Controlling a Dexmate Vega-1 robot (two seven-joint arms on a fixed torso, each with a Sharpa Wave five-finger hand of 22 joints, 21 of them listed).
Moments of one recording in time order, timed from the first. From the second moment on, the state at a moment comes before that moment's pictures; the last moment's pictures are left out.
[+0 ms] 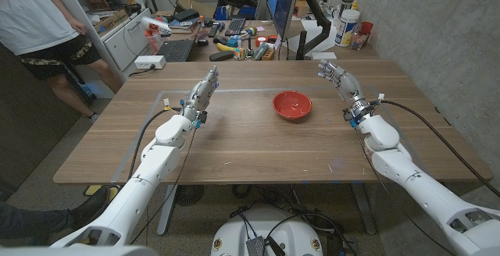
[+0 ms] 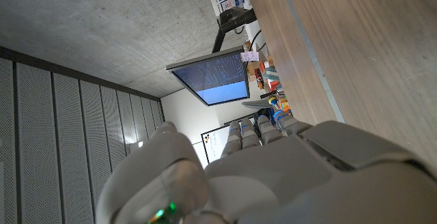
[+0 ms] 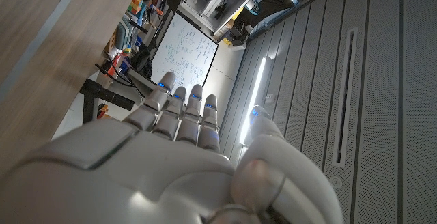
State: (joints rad) left arm 0.95 0.36 0.17 -1.49 -0.38 -0.12 -0.09; left_hand 0.44 0.10 0.03 0.11 0.33 0.01 0.02 0.19 0.18 -0.03 -0.04 0.20 0.18 -0.08 -0.02 0.18 0.18 -0.09 -0.04 0.20 0.17; right arm -0.84 -0.55 -0.38 -1.21 0.52 0.70 0.16; right_hand 0.27 0.07 0.41 -0.11 0.20 0.33 -0.02 0.21 0.19 0.37 -0.01 0.24 0.18 0.26 -0.04 0.20 0.18 0.18 -0.04 0.56 0.17
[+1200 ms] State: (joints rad) left arm 0.97 0.37 0.18 -1.51 -0.38 -0.12 -0.06; left_hand 0.44 0.10 0.03 0.11 0.33 0.01 0.02 0.20 0.18 -0.04 -0.05 0.20 0.18 -0.08 -0.02 0.18 0.18 -0.09 -0.04 0.20 0.17; right arm -0.83 -0.59 -0.40 -1.16 0.32 0.85 0.08; right_hand 0.30 0.06 0.43 -0.13 0.21 0.35 -0.02 0.21 0.19 0.38 -0.01 0.23 0.18 0.30 -0.04 0.20 0.18 0.23 -0.04 0.54 0.17
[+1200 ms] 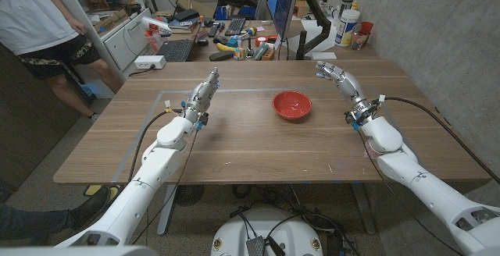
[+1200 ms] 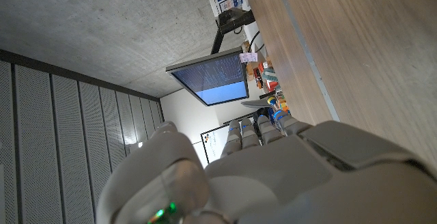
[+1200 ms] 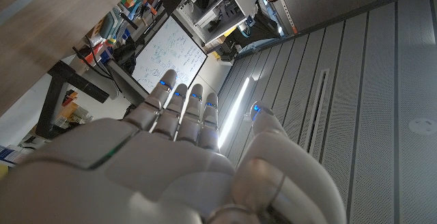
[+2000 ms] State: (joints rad) left arm 0.98 0.37 0.18 -1.52 -0.38 -0.12 -0.06; left_hand 0.44 0.10 0.02 0.10 0.33 0.01 0.02 0.20 0.18 -0.03 -0.05 0.20 0.18 -0.08 -0.02 0.18 0.18 -0.09 -0.04 0.20 0.17; right arm -0.82 -0.62 -0.40 -1.15 0.10 0.91 -0.04; right_hand 0.31 0.05 0.43 -0.14 0.22 0.34 -0.02 0.20 0.19 0.36 -0.03 0.22 0.18 0.30 -0.04 0.20 0.18 0.23 -0.04 0.52 0.17
